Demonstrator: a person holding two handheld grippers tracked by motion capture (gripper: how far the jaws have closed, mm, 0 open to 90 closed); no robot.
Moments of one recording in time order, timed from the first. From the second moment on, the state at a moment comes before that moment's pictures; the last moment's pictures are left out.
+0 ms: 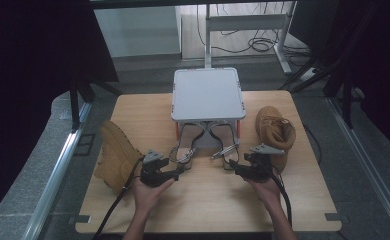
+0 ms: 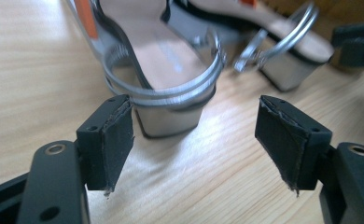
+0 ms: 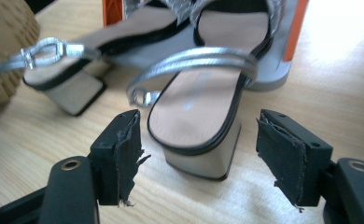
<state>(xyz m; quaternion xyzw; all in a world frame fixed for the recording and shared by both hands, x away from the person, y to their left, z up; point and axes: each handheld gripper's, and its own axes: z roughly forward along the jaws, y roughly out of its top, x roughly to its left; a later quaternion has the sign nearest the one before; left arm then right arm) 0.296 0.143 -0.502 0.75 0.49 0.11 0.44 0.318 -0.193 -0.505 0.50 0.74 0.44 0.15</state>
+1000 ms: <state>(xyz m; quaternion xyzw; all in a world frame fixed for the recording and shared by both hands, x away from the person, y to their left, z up) 0.303 0.116 -0.532 0.75 0.51 0.16 0.39 0.319 -0.179 -0.534 0.49 0.75 0.41 0.17</state>
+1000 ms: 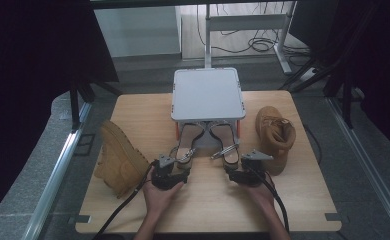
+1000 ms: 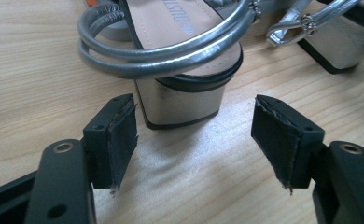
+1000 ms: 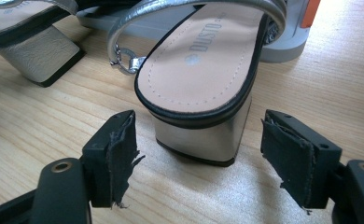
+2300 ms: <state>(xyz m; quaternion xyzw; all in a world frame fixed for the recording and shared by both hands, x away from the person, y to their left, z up) 0.321 0.087 -0.532 0.71 0.55 0.21 0.39 0.333 -0.162 -0.536 0.49 0.76 0.38 0.21</state>
